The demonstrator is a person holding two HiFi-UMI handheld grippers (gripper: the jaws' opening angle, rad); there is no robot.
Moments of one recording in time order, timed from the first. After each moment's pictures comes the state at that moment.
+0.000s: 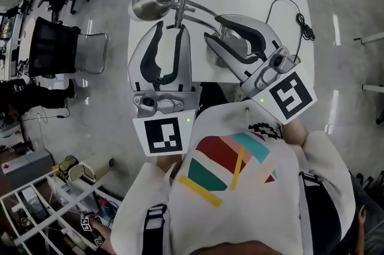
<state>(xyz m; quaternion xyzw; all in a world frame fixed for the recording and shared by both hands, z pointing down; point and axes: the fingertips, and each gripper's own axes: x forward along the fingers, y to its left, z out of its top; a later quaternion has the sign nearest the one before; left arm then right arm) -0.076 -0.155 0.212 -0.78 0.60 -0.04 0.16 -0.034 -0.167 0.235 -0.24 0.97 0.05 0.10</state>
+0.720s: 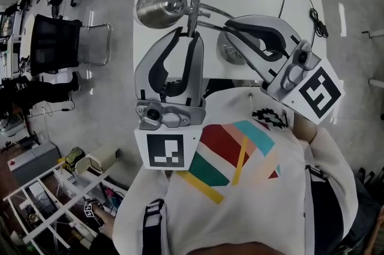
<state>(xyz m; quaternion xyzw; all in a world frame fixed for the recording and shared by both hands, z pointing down) -0.072 -0.163 0.215 -0.82 0.54 -0.07 0.15 -0.038 -0.182 0.239 -0.17 0.98 0.00 0.09</state>
